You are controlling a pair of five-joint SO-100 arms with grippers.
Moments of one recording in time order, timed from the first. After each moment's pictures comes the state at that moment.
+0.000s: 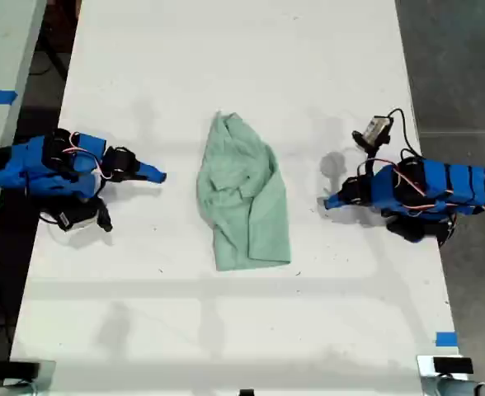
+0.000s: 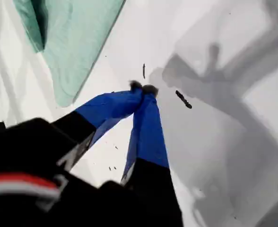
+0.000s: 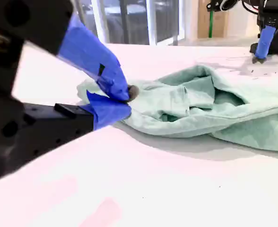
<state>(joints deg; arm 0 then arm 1) -11.2 206.1 183.6 53.6 8.0 7.0 200.1 175.1 74.3 -10.0</state>
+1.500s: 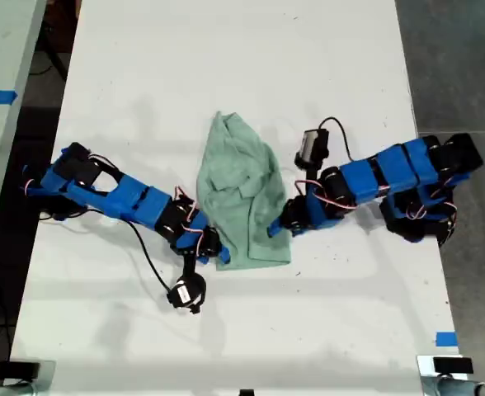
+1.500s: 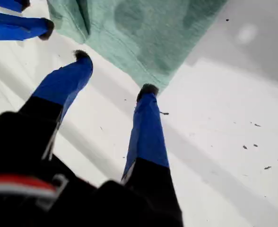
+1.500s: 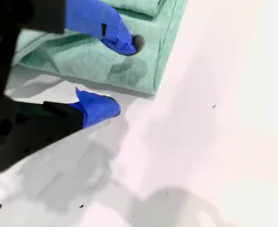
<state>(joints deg) 14.8 61.6 59.2 73.0 -25.1 -11.2 100.6 89.9 79.4 13.3</state>
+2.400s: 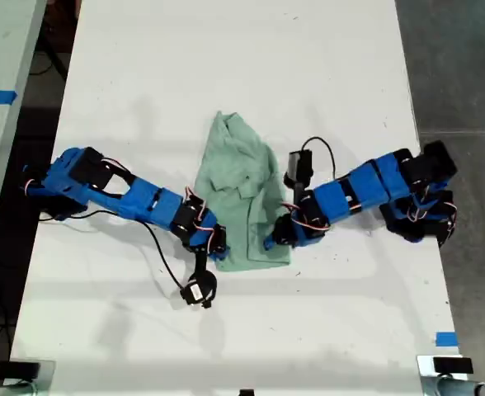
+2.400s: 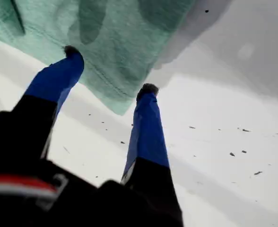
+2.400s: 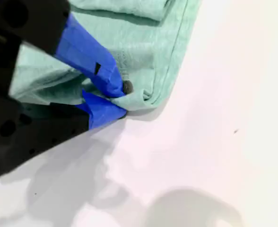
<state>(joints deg) 11.9 54.1 56.9 67.2 -21.1 -13.7 83.3 85.0 79.5 16.5</state>
